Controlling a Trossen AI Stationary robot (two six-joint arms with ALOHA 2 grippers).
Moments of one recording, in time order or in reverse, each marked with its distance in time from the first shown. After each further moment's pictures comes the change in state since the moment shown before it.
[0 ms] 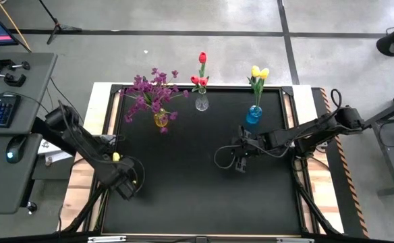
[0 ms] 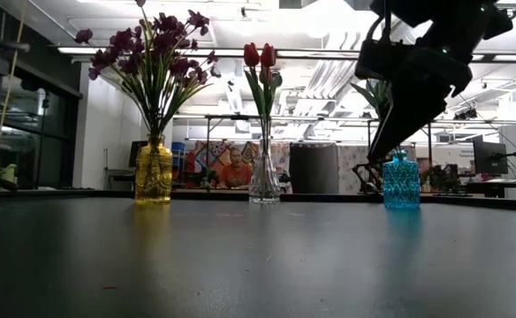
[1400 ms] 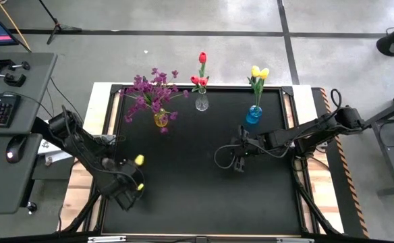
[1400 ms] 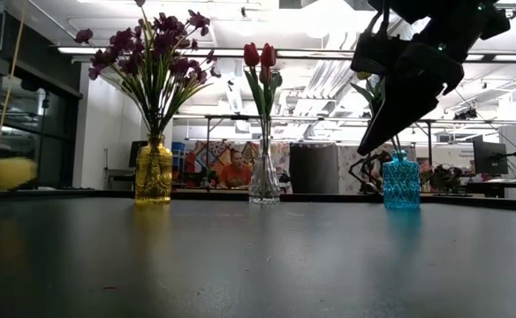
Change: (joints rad) left arm -0.083 0.112 0.084 0.037 -0.210 -0.173; right arm 0.000 0.001 0.000 0.056 0.021 -0.041
